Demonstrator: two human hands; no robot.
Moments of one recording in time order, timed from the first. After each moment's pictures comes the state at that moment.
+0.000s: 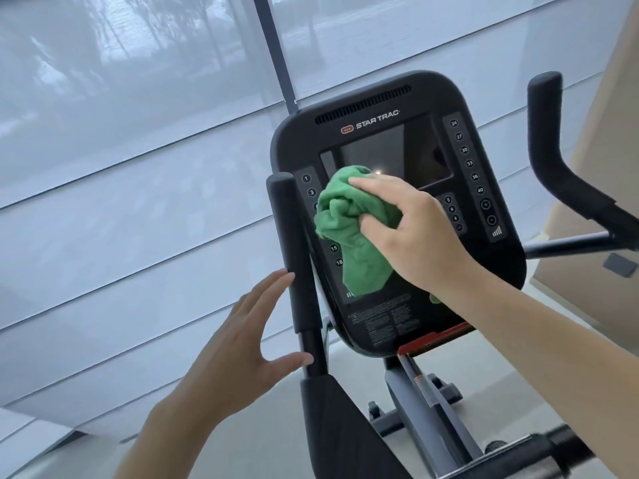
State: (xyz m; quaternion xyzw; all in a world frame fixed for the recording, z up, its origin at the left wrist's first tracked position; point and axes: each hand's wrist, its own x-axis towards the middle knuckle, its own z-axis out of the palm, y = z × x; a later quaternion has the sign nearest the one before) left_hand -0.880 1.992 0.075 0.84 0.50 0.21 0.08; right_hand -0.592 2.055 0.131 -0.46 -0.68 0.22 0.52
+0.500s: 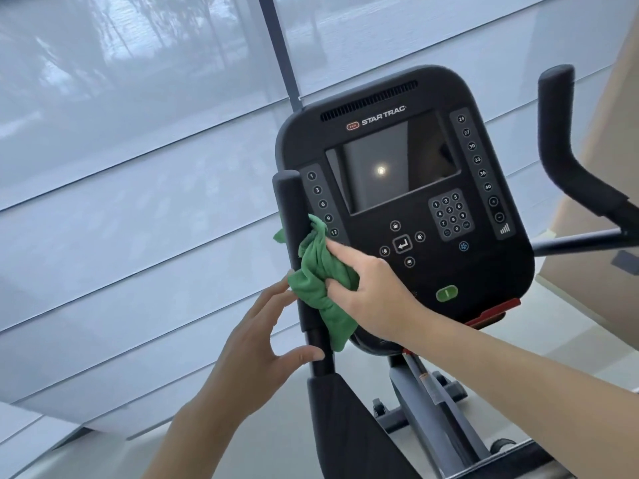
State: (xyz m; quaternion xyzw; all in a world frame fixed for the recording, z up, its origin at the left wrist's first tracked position) left_hand -0.870 1.993 0.060 0.81 0.50 0.28 0.14; right_hand -0.642 2.038 0.076 -0.45 -0.68 0.39 0.43
